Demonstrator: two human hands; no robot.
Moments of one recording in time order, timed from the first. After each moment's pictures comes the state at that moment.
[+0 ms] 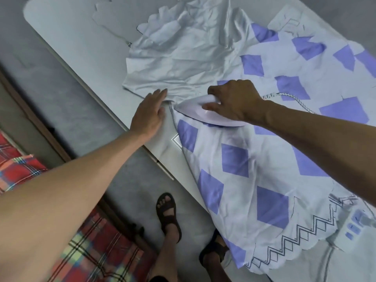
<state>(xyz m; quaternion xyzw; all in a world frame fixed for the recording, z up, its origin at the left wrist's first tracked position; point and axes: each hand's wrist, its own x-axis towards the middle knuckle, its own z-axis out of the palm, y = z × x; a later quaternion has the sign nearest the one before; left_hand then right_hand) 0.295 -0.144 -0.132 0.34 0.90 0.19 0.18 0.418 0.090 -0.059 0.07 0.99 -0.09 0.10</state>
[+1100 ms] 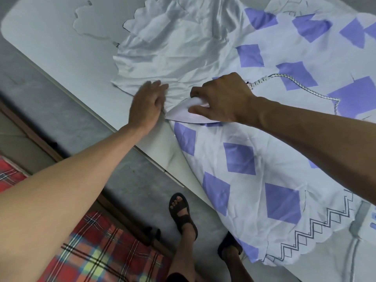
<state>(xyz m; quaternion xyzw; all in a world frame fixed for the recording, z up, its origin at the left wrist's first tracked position) 0.247 -0.113 -0.129 0.39 0.90 0.17 0.14 0.390 0.075 -0.070 -0.01 1.00 -0.04 0.03</state>
